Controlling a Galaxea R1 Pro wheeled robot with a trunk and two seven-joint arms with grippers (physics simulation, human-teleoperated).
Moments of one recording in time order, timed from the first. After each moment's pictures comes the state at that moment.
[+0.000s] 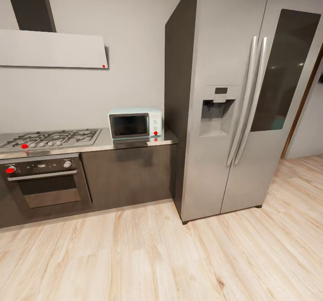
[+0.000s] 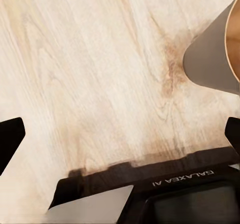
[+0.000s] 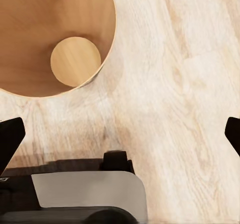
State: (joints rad) left arm -0.21 -0.12 -0.25 -0.46 0.09 0.28 0.06; right arm -0.05 -0.04 -0.08 -0.34 0.00 -0.09 0.01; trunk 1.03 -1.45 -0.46
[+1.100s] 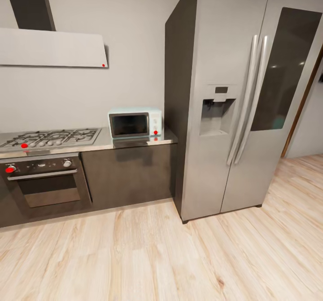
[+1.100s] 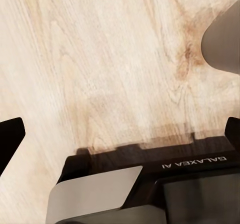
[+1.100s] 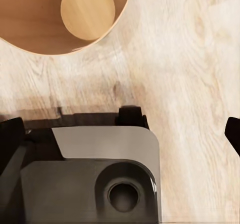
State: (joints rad) left arm -0.24 -0.11 -0.25 -0.37 0.13 0.29 0.10; right arm -0.08 -0.04 -0.09 -0.45 0.00 0.30 0.08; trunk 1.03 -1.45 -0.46
